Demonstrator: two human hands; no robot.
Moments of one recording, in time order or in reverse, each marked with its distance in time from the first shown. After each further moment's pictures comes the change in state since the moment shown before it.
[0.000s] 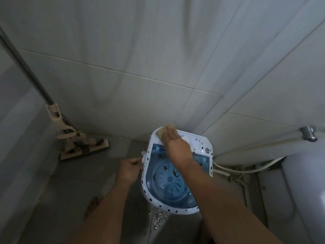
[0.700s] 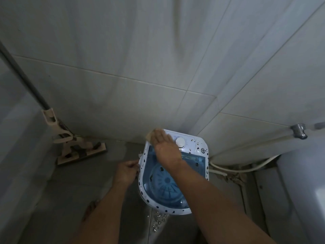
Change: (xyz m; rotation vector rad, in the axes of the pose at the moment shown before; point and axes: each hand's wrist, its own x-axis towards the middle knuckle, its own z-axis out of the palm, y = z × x) left_hand -0.005 0.003 0.003 -0.052 -0.017 -0.007; right_hand 0.001 -0.022 -0.002 -0.137 -0.090 -0.078
